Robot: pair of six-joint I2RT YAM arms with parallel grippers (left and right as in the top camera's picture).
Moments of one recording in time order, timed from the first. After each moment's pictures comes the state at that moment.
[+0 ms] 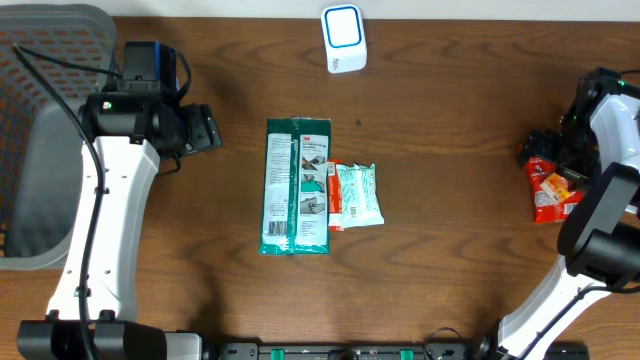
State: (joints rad) left arm -0.02 1.54 1.51 -1.17 -0.06 -0.33; right arm -0.37 2.10 1.65 -1.19 0.08 0.20
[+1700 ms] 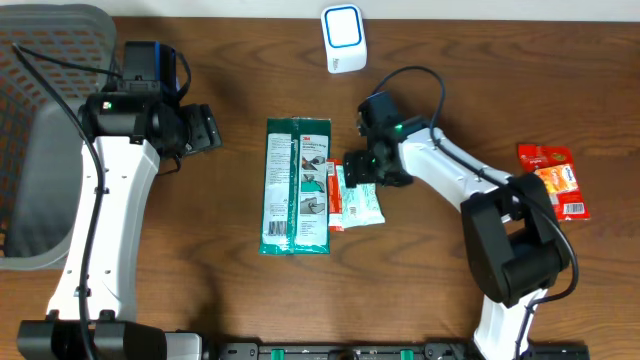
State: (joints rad) left arm -0.02 1.54 1.51 -1.17 -0.06 -0.33; right arm 0.46 2.01 1.34 -0.71 -0.09 0.39
